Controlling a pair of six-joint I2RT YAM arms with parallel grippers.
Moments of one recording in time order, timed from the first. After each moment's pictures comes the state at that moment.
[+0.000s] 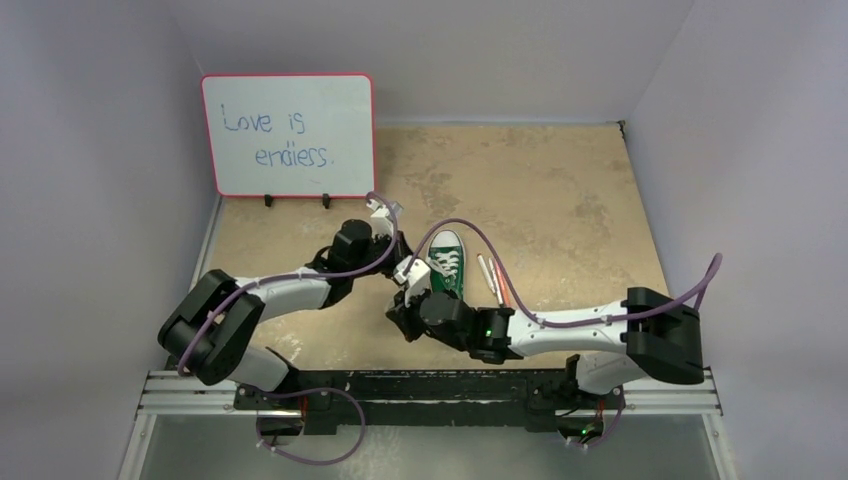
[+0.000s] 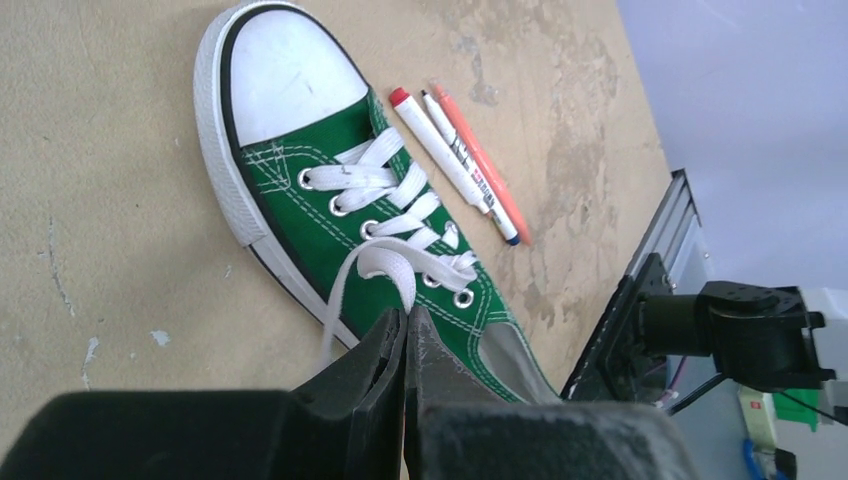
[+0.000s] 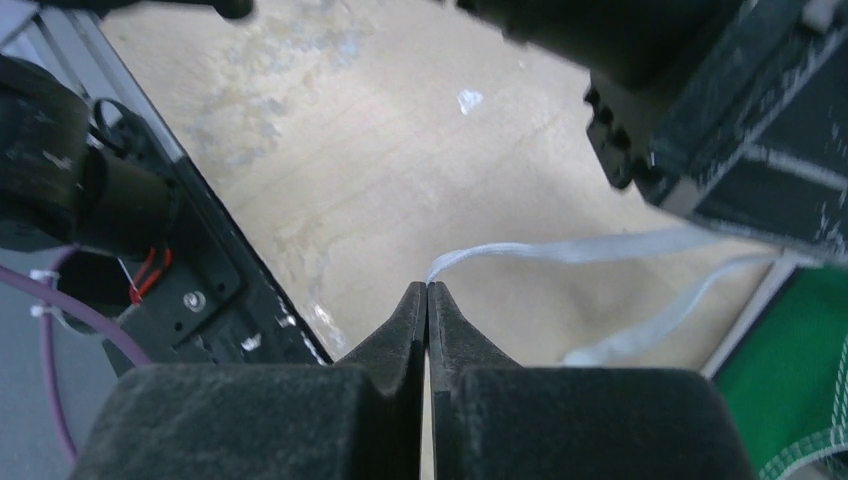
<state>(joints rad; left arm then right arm) -0.61 1.46 0.56 0.47 0.41 -0.63 1.33 1.41 0.72 0.29 0.35 0.42</state>
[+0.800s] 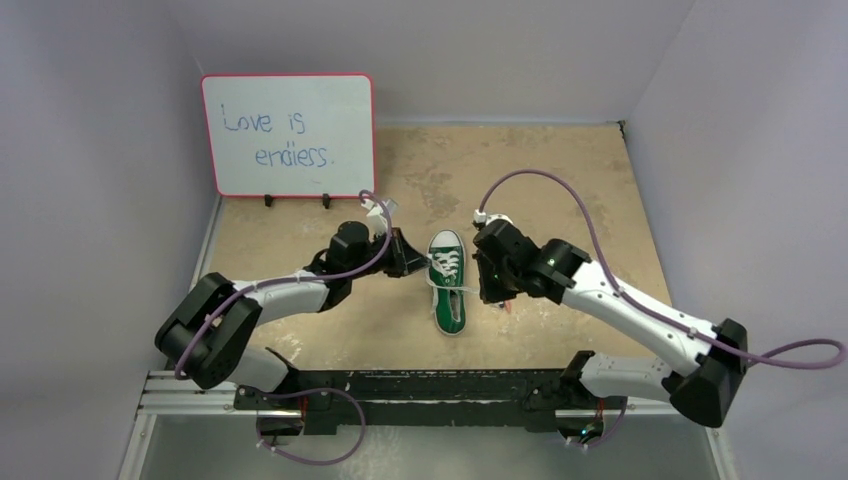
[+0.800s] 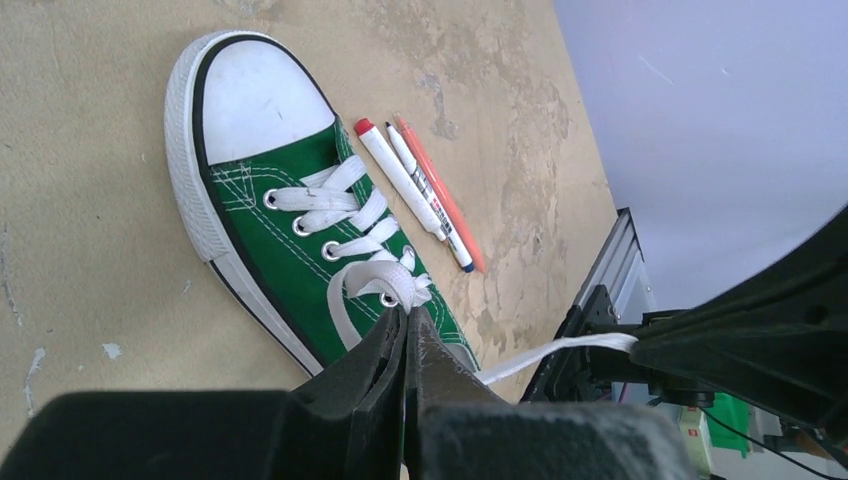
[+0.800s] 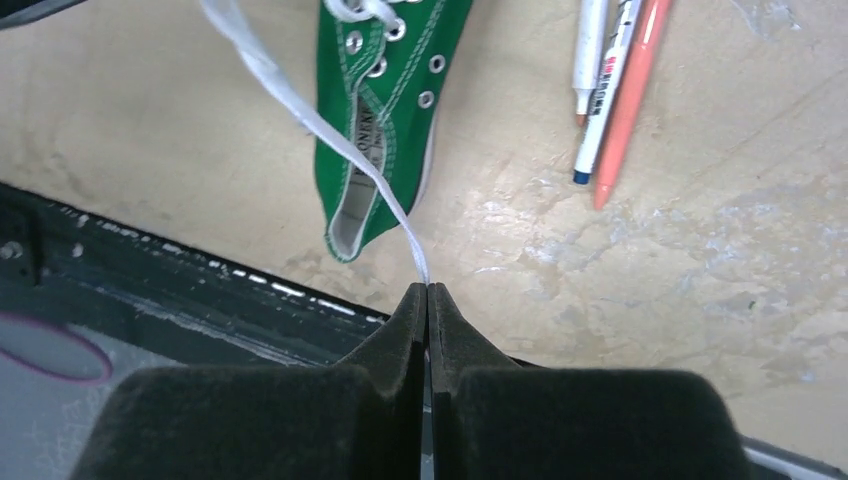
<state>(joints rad) -0.62 1.42 0.54 0.55 0.39 -0.77 0.89 1.12 1.01 -0.92 0.15 0.60</state>
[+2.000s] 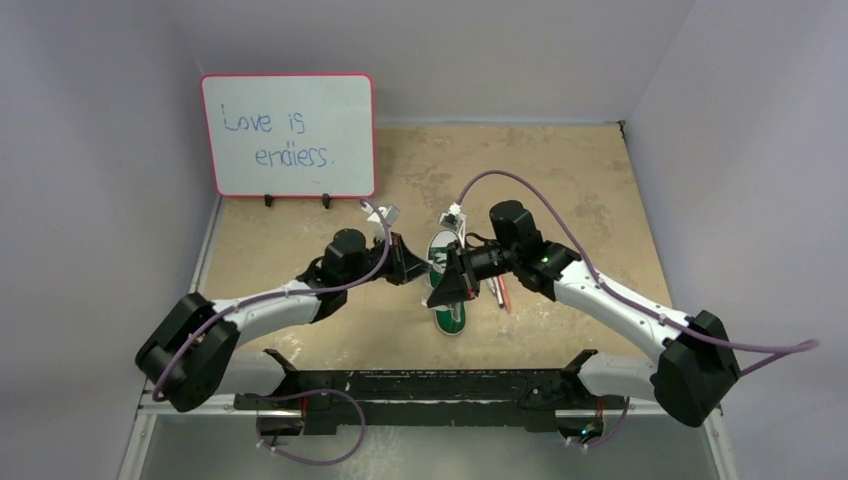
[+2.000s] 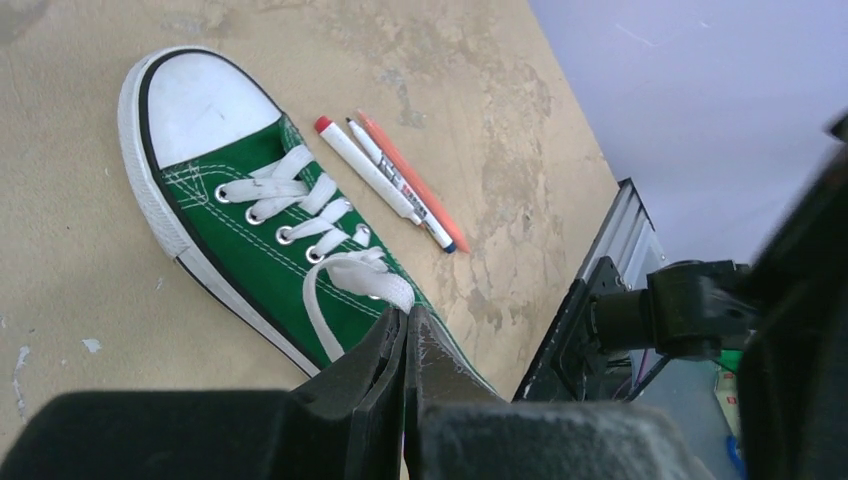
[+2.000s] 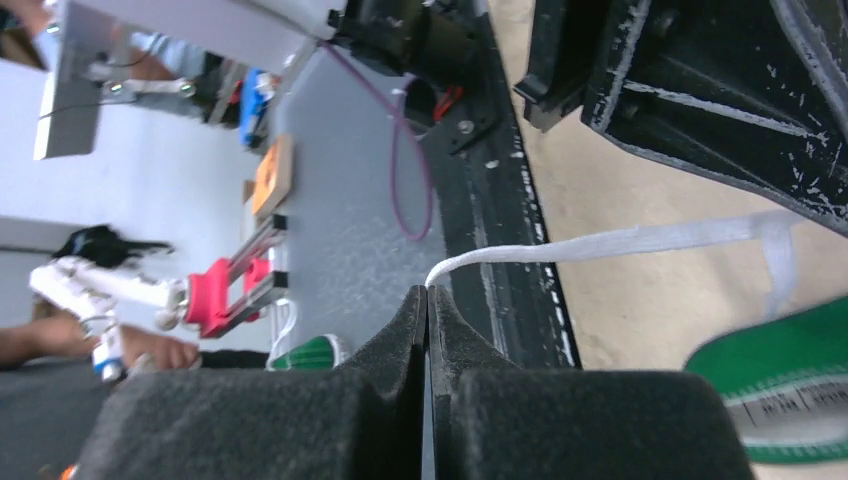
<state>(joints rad) -0.68 1.34 0.51 0.53 0.36 -0.69 0.68 1.20 0.84 -0.24 -0.91 0.42</state>
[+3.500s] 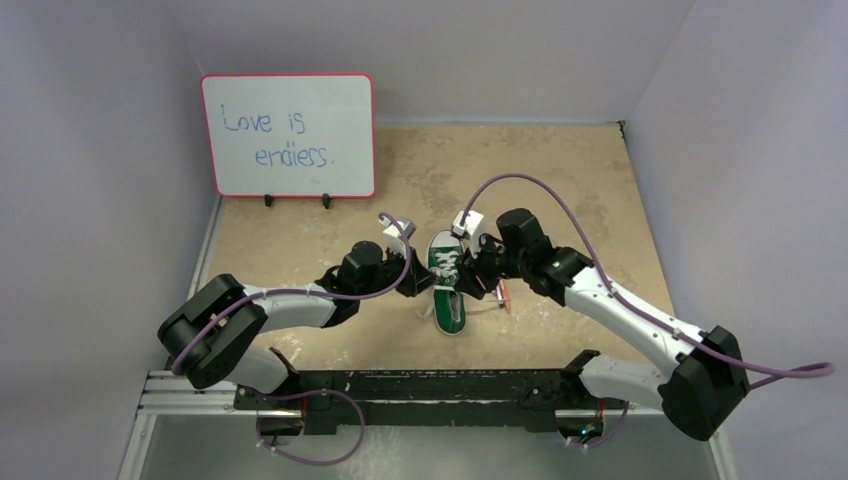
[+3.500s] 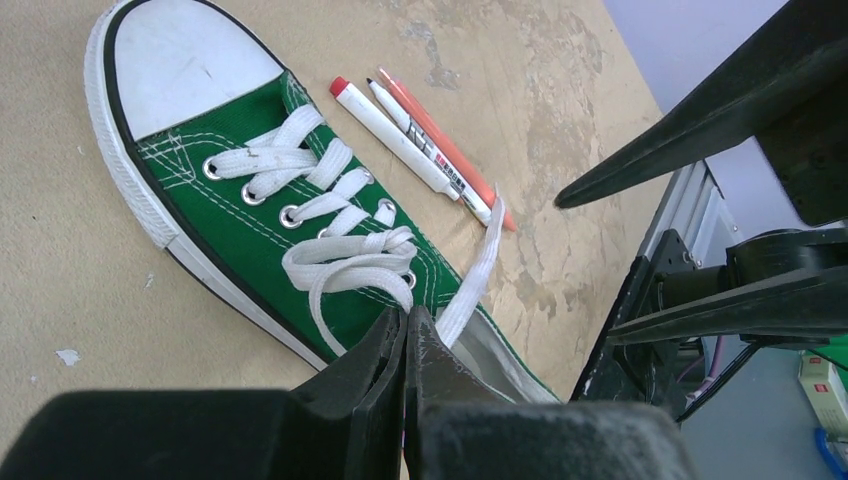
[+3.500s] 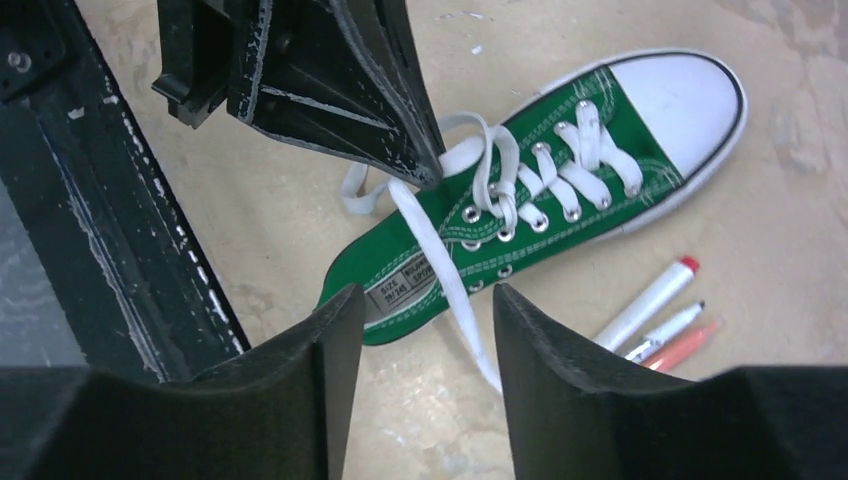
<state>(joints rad) -0.77 1.44 0.48 0.64 0.26 -0.59 0.66 1.12 0.81 -0.42 -0.36 -0.11</state>
